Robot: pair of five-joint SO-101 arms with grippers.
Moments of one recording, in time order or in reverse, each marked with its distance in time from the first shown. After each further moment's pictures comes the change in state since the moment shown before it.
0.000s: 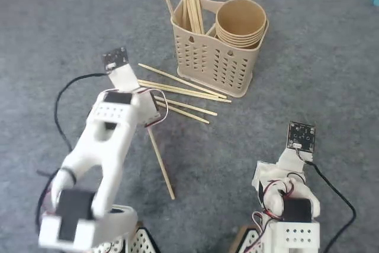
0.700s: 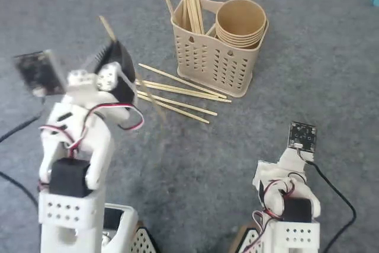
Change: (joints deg) left arm 0.6 -50.2 -1.1 -8.4 -7.4; right arm 0.9 -0.4 0.0 0.0 0.2
